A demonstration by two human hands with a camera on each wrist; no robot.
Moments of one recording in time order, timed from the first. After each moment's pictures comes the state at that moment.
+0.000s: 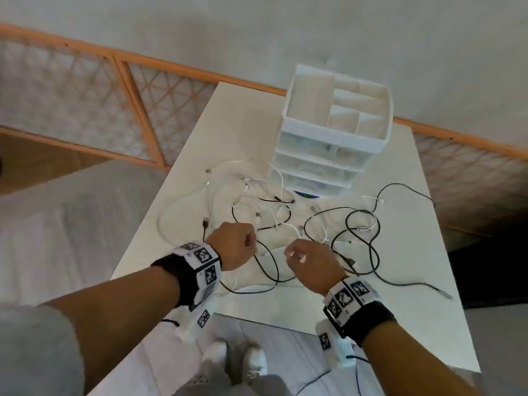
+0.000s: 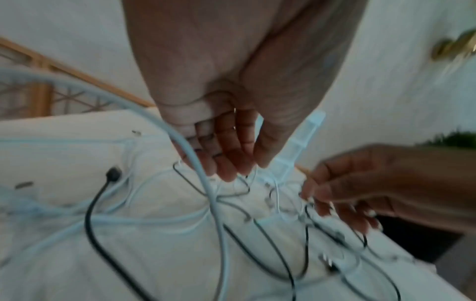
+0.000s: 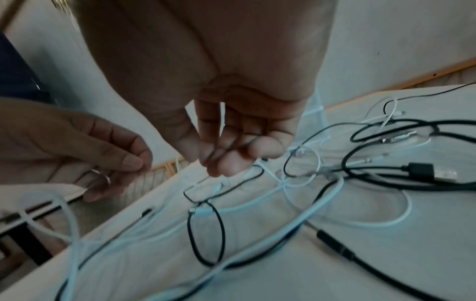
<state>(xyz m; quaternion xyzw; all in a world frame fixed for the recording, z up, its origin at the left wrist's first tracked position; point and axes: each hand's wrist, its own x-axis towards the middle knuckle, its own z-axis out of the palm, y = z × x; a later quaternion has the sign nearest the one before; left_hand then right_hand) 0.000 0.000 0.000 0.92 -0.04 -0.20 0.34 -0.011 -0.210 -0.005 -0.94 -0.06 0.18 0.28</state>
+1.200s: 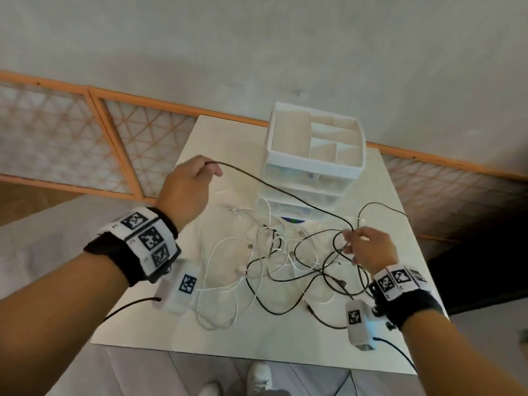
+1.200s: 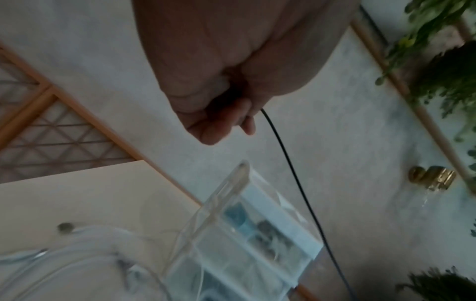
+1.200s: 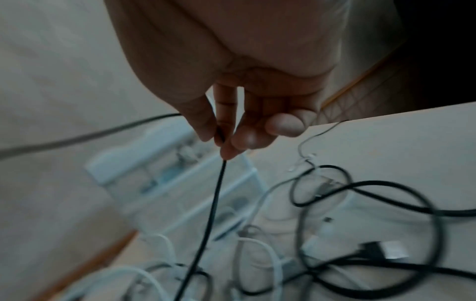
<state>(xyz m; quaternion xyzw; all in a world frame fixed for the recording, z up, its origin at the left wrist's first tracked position) 0.082 0.061 0.096 0.81 0.04 0.07 0.58 0.042 -0.291 0.046 -0.88 0.27 0.02 0.39</state>
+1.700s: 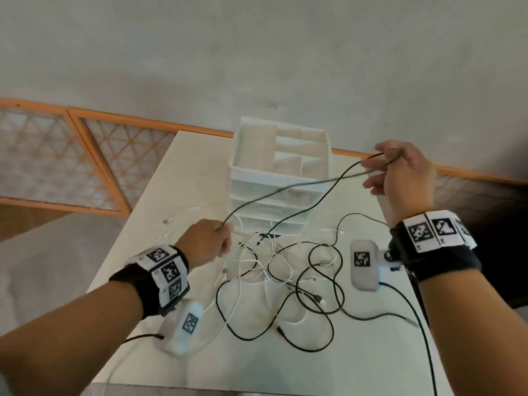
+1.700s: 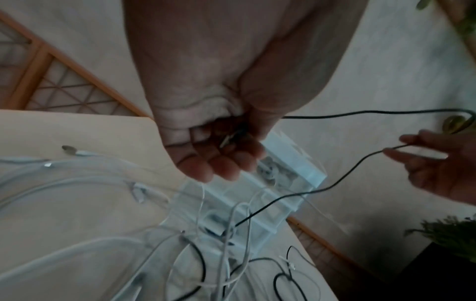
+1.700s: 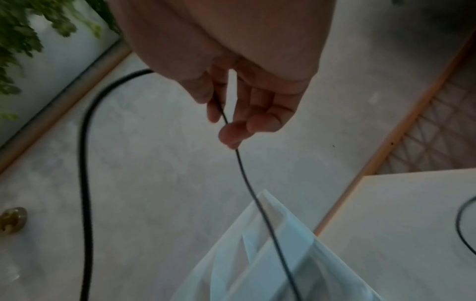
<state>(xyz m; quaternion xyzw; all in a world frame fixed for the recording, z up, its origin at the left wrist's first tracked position) 0.078 -0.036 0.064 0.87 0.03 -0.15 0.47 0.109 -0.340 0.174 -0.74 0.13 -0.23 0.62</state>
